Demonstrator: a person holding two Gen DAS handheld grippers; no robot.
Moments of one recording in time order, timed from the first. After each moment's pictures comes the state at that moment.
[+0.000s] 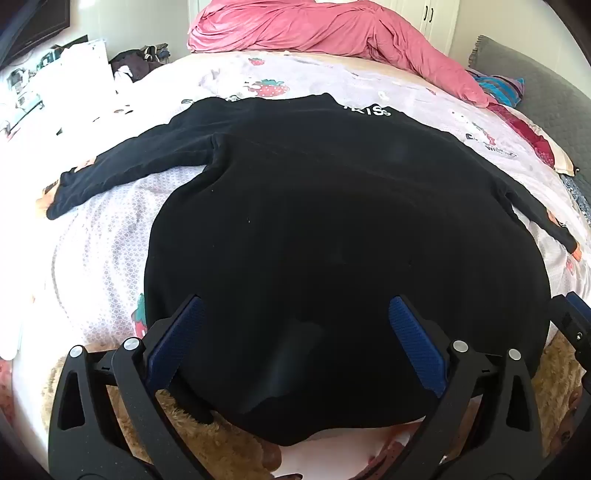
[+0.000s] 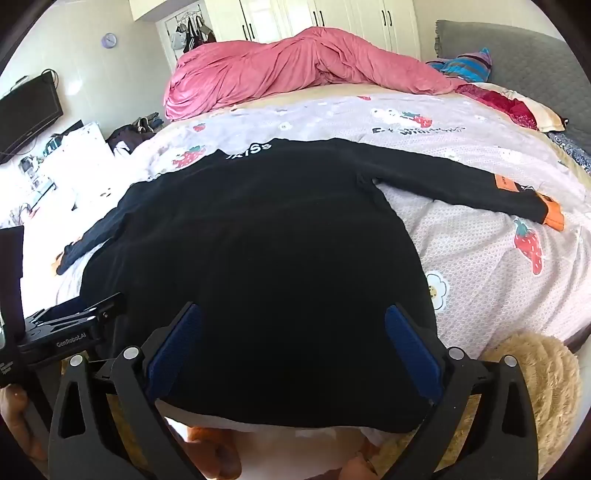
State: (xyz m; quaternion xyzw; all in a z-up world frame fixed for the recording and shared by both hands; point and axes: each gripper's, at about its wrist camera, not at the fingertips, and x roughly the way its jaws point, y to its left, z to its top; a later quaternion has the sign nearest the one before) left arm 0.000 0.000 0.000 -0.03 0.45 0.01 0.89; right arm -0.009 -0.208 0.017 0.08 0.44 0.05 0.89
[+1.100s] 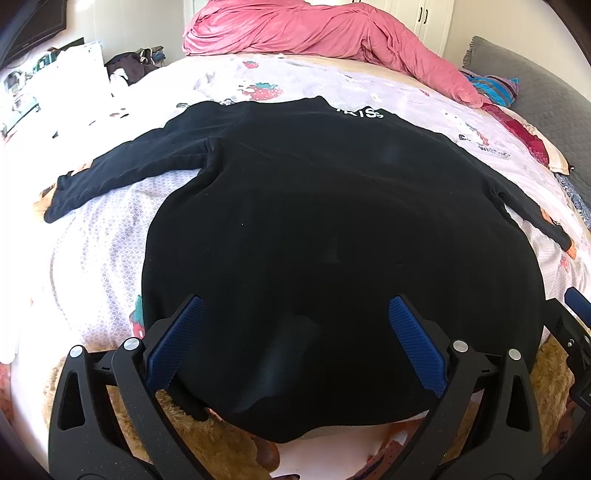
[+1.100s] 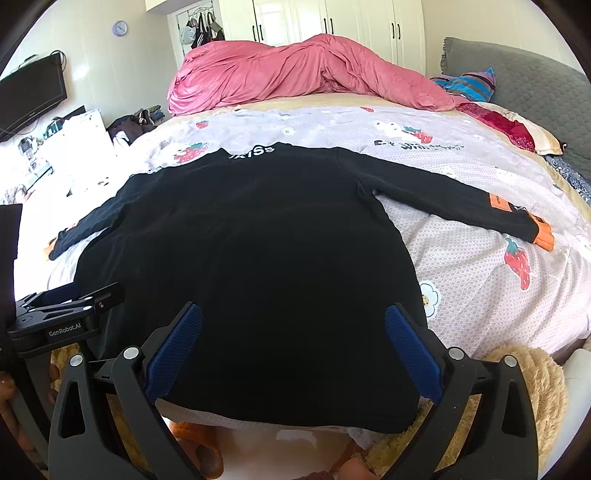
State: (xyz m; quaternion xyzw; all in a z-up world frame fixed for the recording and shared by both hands) left arm -0.003 -0.002 0.006 -0.03 0.45 0.00 0.89; right arm -0.015 -0.199 0.023 0.04 0.43 0.05 0.90
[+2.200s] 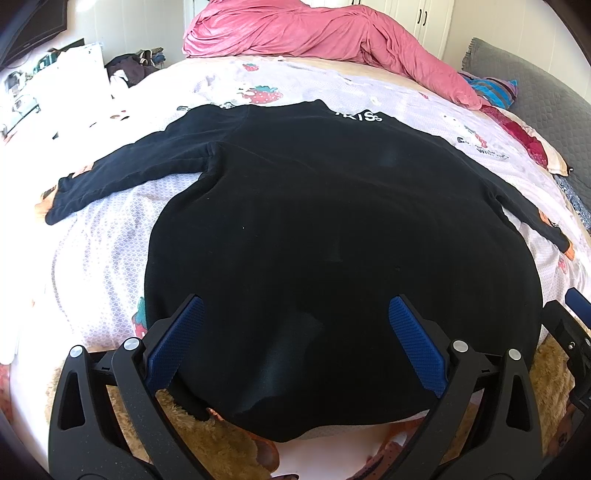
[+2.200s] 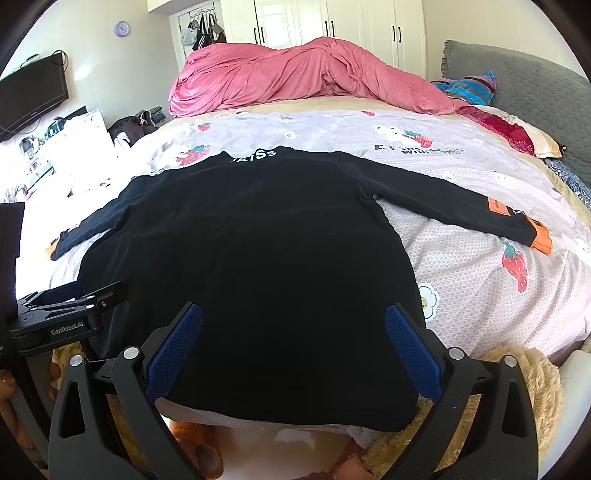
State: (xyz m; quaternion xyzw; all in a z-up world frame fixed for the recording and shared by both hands) left arm -0.004 0.000 0.009 -0.03 0.44 0.00 0.90; right arm -0.017 -0.197 0.029 0.04 0.43 0.05 0.90
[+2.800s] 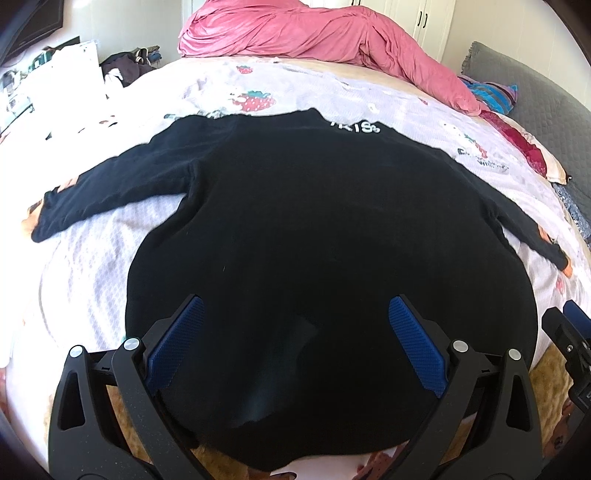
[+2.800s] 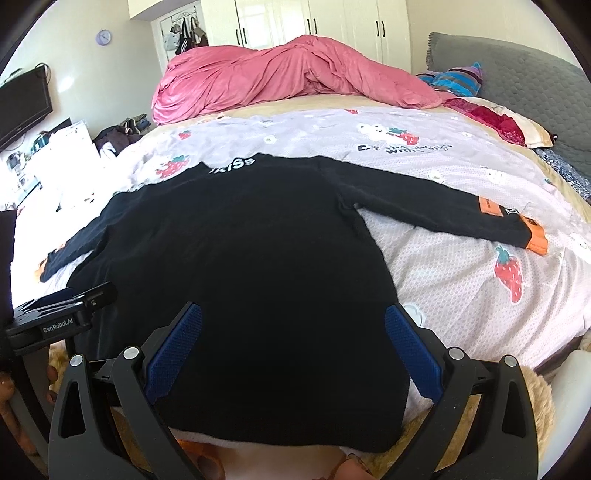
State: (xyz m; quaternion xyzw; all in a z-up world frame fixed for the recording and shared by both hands) left arm 0.030 -0.009 0.016 -0.04 0.44 -0.01 0.90; right arm 0.010 -0.217 0.031 0.06 0.43 0.02 0.90
